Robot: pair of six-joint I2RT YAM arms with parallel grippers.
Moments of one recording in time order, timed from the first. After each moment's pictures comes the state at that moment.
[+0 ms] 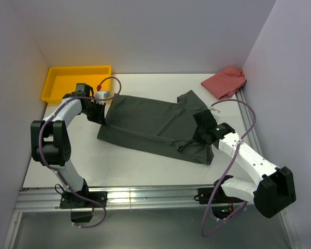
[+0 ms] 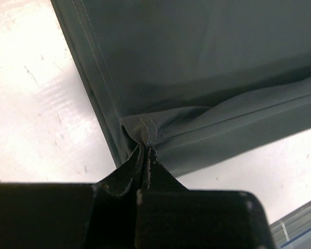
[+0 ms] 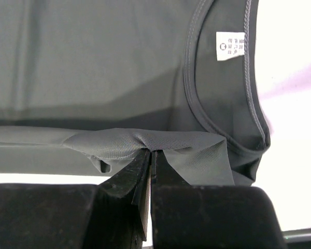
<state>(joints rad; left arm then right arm) -0.03 1.75 1.27 -0.72 0.40 0.28 0.44 1.11 0.80 -0.73 0.28 0.77</state>
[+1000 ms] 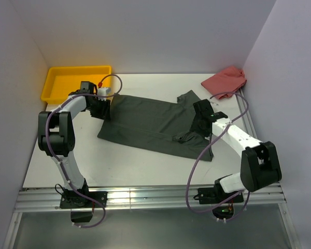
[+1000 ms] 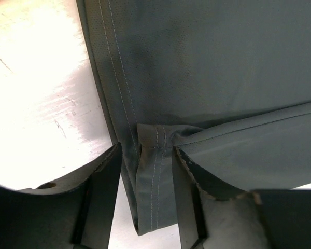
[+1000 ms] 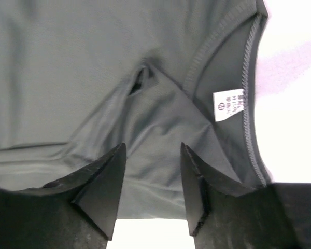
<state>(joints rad) -0.04 1.92 1.36 -0.59 0.36 0.19 0.30 1.42 0.90 -0.60 0.25 0.69</state>
